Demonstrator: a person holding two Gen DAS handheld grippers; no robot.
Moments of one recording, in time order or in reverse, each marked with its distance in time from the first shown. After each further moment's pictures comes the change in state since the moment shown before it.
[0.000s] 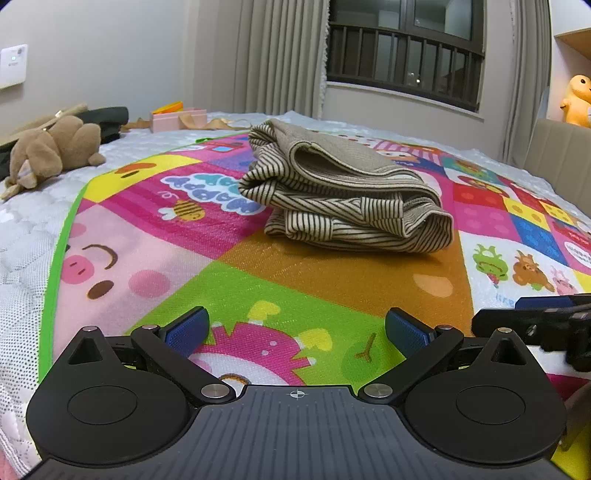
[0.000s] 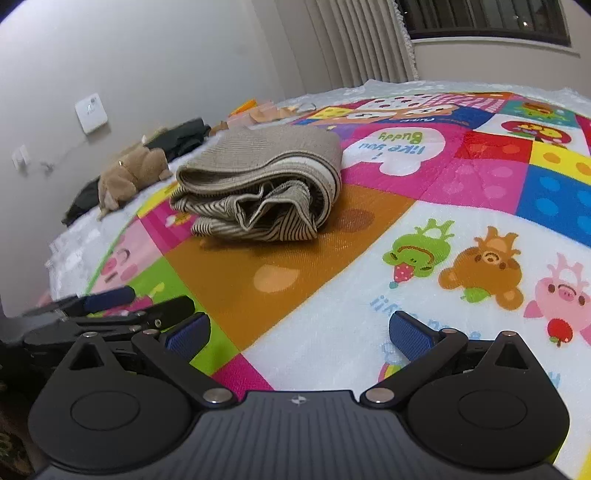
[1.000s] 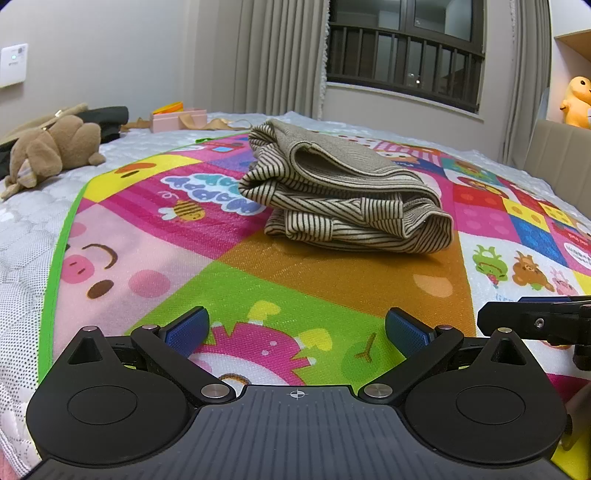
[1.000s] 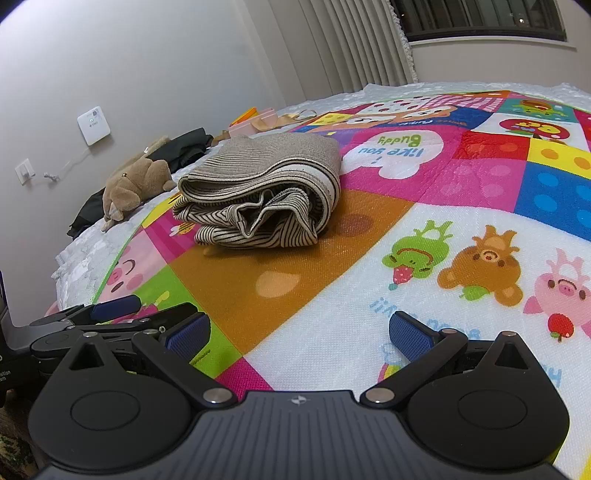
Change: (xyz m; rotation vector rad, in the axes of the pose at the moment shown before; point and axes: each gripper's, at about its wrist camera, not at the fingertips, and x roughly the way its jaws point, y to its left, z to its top) left arm 0.000 0.001 0.000 -0.005 -0.001 -0.005; right arm -0.004 -0.002 0.000 0.016 -0.018 0.012
